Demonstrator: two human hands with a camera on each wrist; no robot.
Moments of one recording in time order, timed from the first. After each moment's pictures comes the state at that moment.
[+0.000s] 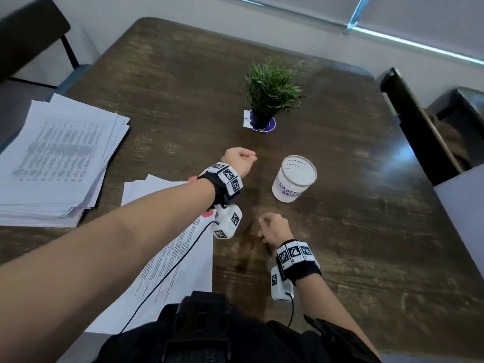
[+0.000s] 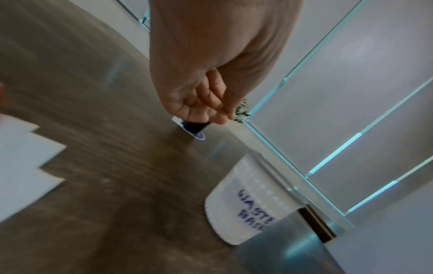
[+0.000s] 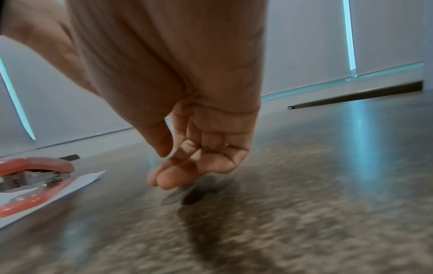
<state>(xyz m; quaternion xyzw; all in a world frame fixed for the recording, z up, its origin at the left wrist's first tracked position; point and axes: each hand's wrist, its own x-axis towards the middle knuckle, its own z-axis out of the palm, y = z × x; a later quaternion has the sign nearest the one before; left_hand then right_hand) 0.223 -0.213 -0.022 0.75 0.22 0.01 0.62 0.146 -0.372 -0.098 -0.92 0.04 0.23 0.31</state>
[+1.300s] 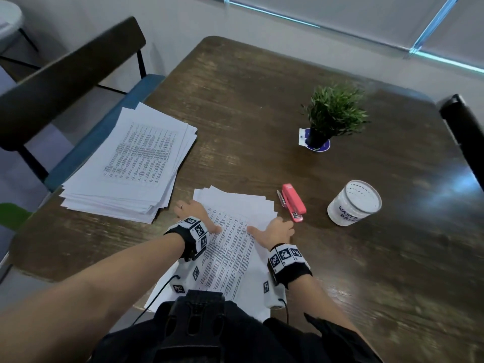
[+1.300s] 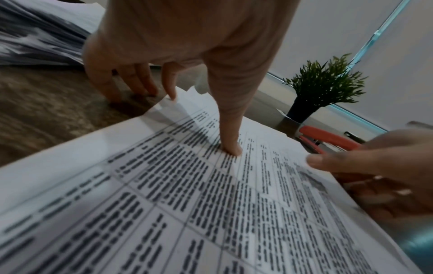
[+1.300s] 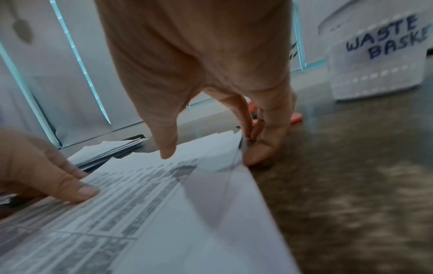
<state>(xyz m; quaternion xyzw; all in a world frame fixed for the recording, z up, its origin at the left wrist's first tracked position) 0.076 -0.023 -0.076 0.90 0.37 -0.21 0.11 0.119 -0.206 -0.083 -0.96 0.07 0.22 0.15</state>
